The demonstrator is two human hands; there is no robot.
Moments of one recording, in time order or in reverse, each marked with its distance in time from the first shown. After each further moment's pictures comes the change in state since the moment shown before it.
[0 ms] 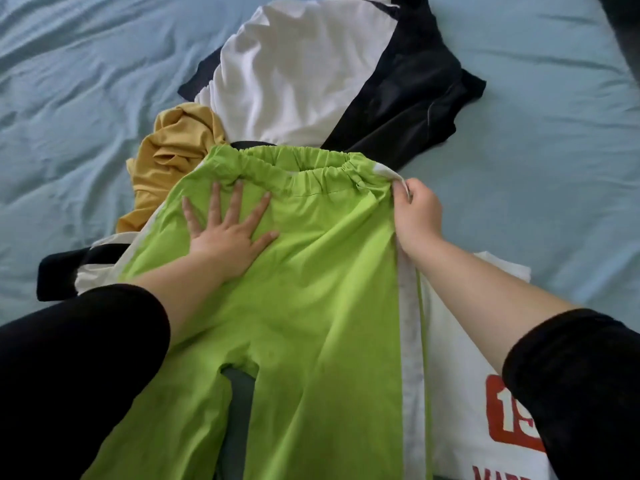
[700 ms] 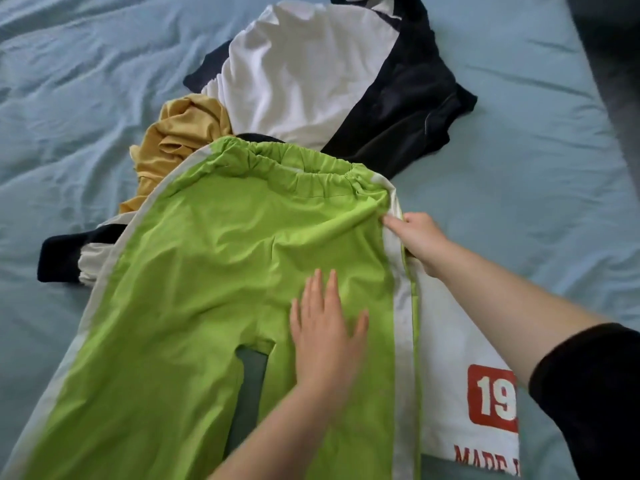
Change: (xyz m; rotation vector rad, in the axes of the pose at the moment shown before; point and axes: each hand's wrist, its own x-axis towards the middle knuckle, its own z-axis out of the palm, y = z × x) left_hand -0.151 0.151 0.030 -0.739 0.139 -0.081; right_hand -0.027 -0.011 -0.032 -0.062 -0.370 0.324
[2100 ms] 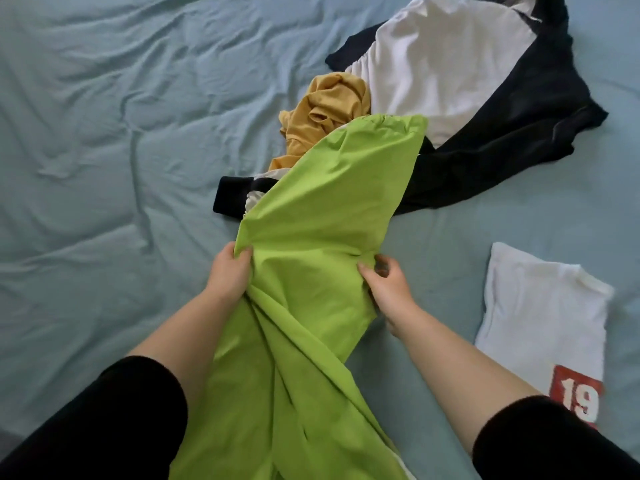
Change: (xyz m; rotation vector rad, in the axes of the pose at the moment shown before) left_hand 0.006 -0.227 -0.187 -0.601 0.189 -0.587; right_hand -0.148 -0.009 0.199 0.258 -0.206 0.058
